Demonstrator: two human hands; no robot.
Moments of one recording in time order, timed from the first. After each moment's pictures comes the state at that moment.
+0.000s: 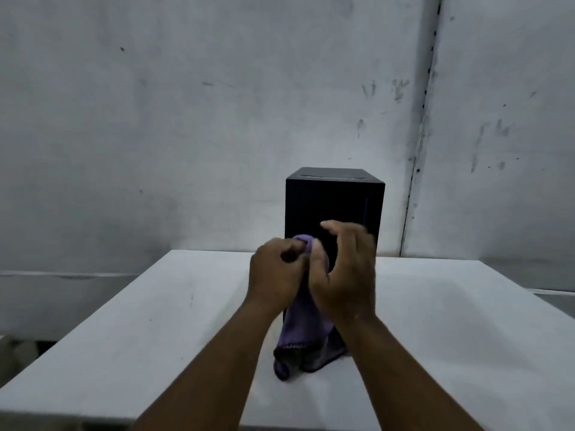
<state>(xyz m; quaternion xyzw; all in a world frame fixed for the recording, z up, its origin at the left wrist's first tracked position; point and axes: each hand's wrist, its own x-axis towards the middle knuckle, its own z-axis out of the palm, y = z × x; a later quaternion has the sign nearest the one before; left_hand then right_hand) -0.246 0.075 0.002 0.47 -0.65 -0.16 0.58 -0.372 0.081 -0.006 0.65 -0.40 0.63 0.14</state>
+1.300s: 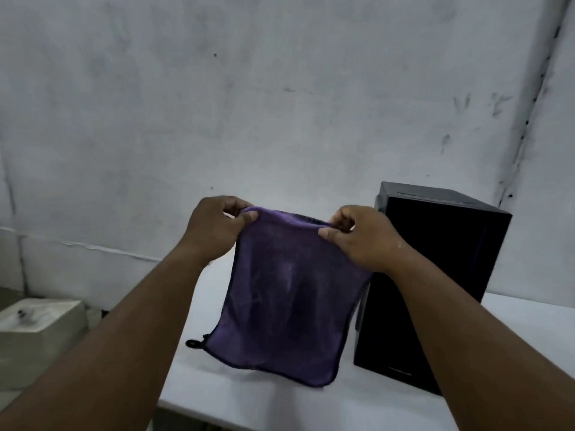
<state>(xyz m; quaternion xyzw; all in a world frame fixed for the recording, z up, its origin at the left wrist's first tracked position) -0.010 0.078 0.069 0.56 -0.59 -0.07 0.58 -0.271 0.036 0.091 0.80 -0.47 0.37 -0.08</state>
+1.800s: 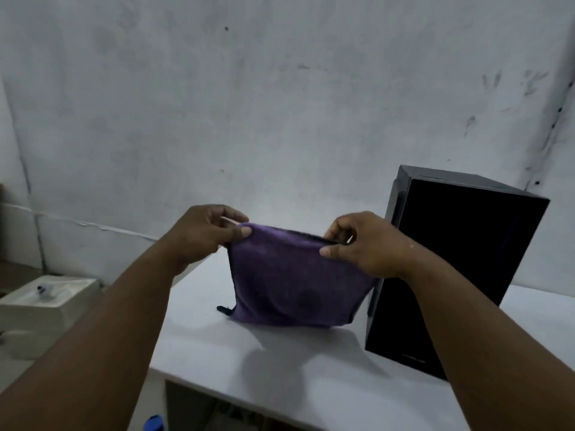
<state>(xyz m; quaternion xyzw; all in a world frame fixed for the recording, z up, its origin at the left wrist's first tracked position) 0.030 0.101 0.036 0.58 -0.58 -0.24 0.52 -0.261 0.044 0.073 0.85 -0.44 0.24 -0.15</state>
